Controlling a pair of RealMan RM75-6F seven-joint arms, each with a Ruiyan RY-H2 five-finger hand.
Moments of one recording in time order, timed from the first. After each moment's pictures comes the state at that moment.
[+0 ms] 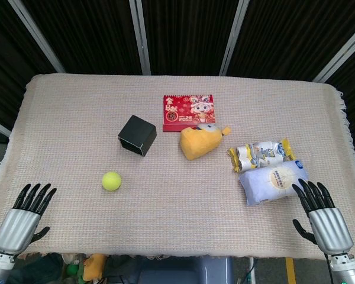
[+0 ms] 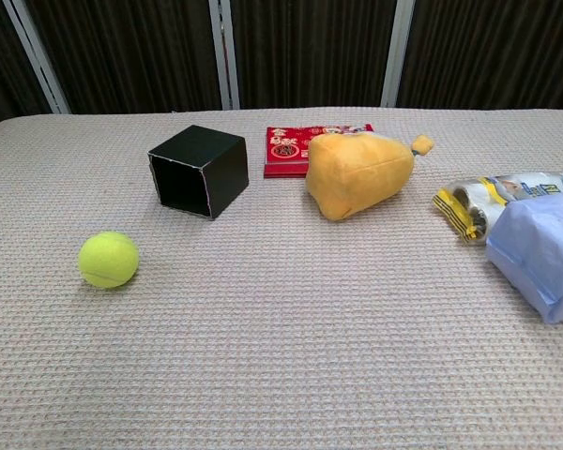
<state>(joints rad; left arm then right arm) -0.04 -1.23 0.09 -1.52 1.76 1.54 0.32 0.06 -1.10 -0.04 -1.63 -1.72 1.53 -0.08</state>
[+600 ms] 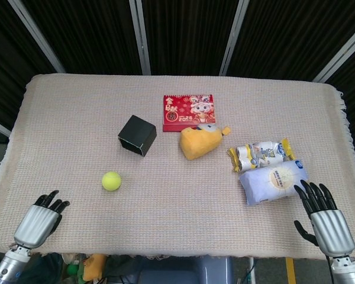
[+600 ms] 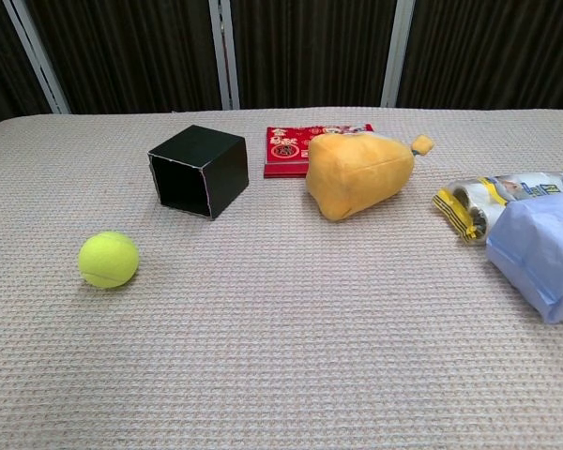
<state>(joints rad) -0.11 -1.33 0.08 -1.43 1.77 1.42 0.37 0.04 -1.10 -0.04 -1.63 -1.72 1.55 -0.08</state>
